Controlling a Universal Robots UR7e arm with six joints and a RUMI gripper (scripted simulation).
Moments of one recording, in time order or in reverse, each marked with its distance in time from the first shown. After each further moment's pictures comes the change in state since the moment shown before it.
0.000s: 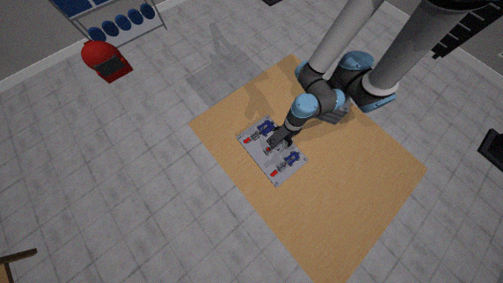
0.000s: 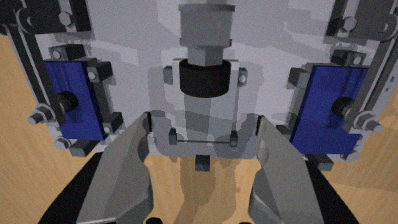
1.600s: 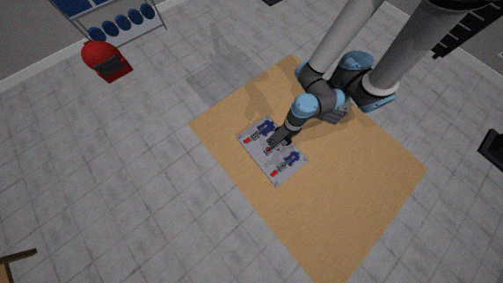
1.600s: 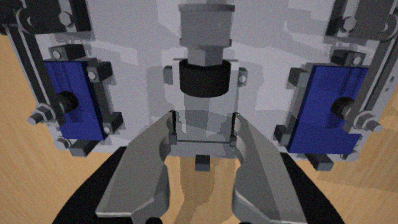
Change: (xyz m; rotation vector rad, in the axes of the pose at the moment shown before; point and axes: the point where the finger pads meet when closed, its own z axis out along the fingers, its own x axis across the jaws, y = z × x) arm 0.000 0.000 0.000 0.000 0.000 0.000
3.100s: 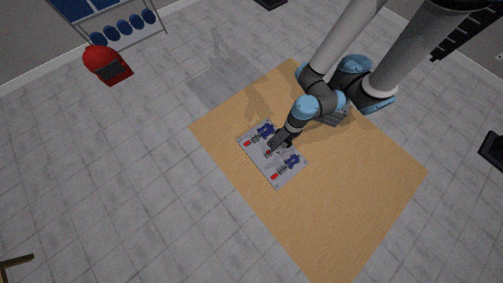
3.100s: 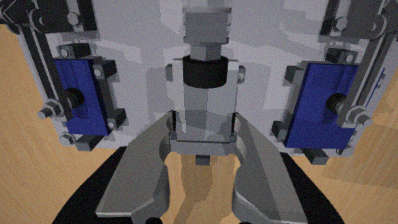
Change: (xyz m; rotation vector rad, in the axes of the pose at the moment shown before) arm 0.000 0.000 -0.008 0.000 0.000 0.000
